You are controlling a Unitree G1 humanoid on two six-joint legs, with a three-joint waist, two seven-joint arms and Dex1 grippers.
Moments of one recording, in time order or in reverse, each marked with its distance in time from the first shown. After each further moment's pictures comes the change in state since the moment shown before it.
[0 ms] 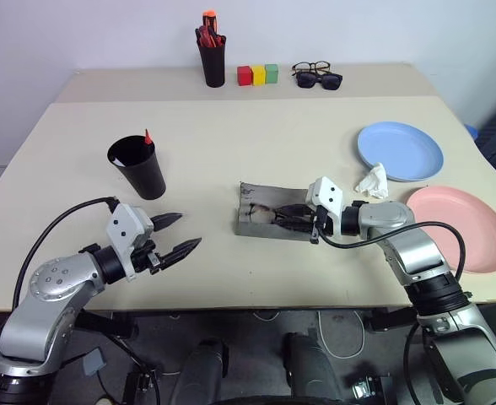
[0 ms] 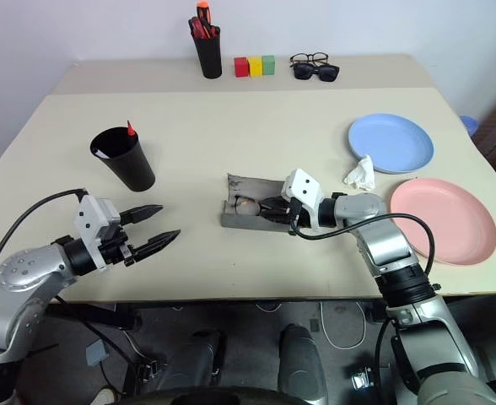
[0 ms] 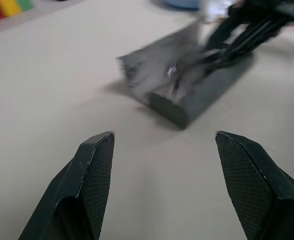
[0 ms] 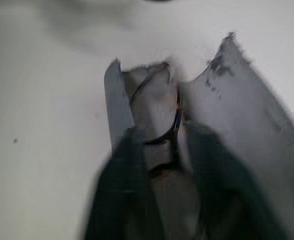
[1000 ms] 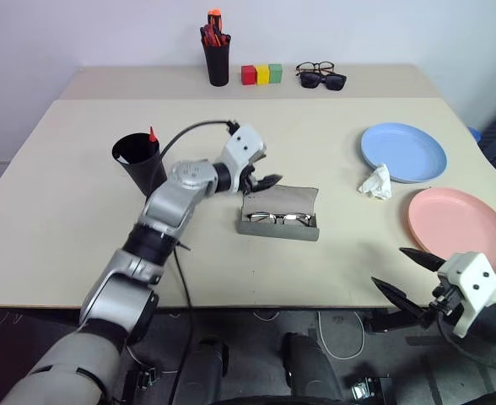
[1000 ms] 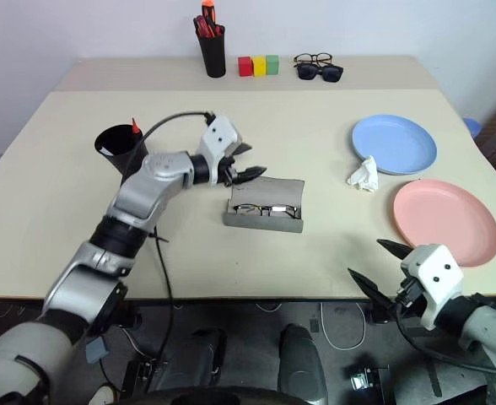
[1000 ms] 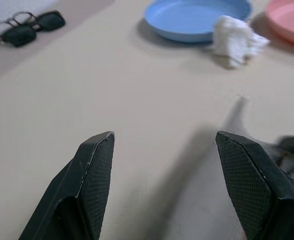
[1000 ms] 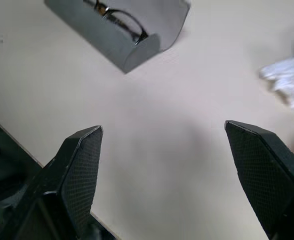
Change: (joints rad) left arm -1.027 -0.422 -0.474 0.944 0.354 -0.062 0.145; right arm 1.037 -0.024 -0.769 -0.759 0.157 0.054 -0.220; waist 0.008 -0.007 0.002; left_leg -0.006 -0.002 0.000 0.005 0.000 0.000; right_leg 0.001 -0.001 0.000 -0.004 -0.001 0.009
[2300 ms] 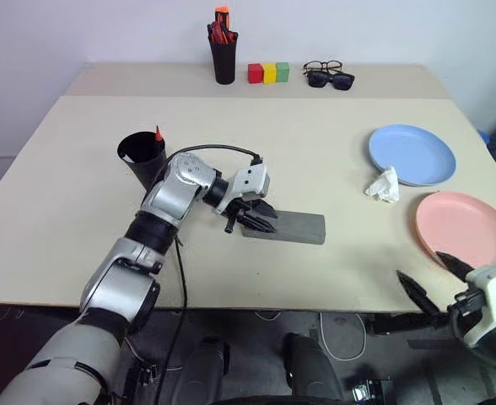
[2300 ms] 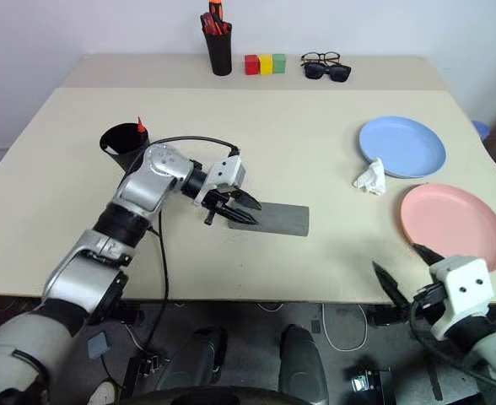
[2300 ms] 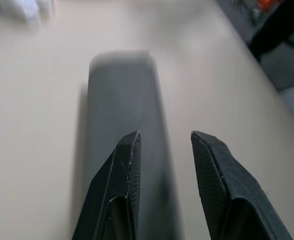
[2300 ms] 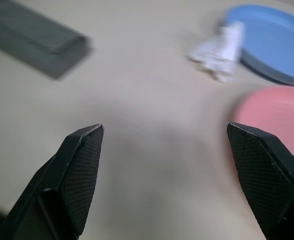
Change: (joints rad) left arm 0.132 0.042 0.014 -0.160 0.061 -0.148 -0.781; right arm 0.000 0.084 -0.041 0.065 0.042 0.020 -0.233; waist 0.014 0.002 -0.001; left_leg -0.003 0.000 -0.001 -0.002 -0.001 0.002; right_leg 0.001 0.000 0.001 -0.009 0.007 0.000
